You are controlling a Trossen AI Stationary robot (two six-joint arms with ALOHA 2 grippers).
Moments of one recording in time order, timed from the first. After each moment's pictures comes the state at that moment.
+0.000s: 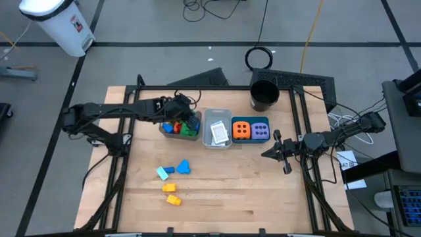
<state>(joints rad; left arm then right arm) 0.23 1.40 1.07 -0.52 -0.31 -0.51 0.33 0.33 0.02 0.26 0.16 0.08</state>
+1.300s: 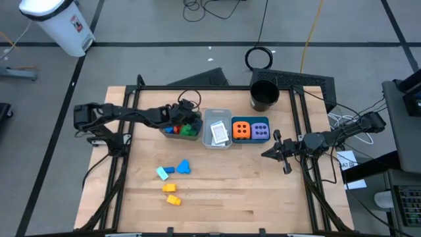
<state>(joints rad) 0.27 1.55 0.80 -0.04 -0.28 -0.56 0.33 0.33 0.02 0.26 0.16 0.08</state>
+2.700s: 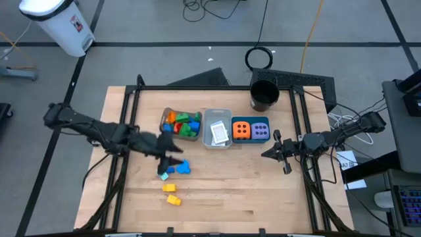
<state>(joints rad) -0.28 1.04 0.80 -0.32 -0.10 -0.55 0.33 0.33 0.02 0.26 0.16 0.08</state>
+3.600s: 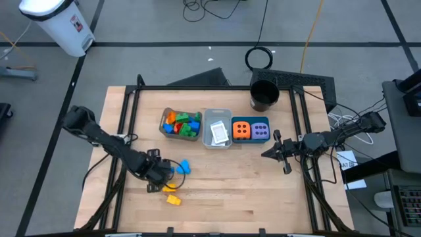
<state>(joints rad) -0.57 1.43 0.80 -0.86 -0.11 -0.65 0.33 0.33 0.02 0.26 0.16 0.08</state>
